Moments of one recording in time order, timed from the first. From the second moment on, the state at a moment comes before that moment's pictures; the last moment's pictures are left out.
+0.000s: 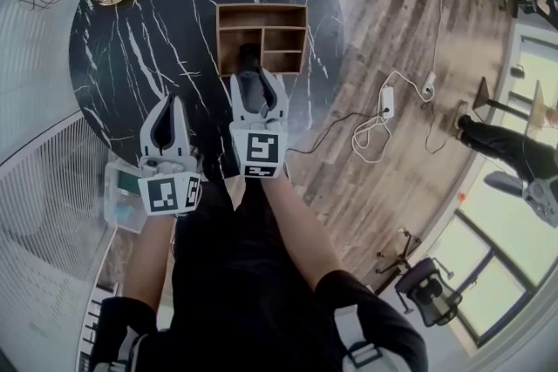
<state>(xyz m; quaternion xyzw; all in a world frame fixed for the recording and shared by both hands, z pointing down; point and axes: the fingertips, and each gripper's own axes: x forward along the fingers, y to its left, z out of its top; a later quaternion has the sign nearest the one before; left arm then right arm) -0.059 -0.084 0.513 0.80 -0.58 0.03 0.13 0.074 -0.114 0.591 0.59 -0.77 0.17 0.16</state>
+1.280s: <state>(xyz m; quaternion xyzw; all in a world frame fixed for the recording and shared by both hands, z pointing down) -0.057 -0.086 0.470 0.80 -0.59 0.02 0.11 0.076 -0.108 0.556 0.58 -0.79 0.16 0.15</state>
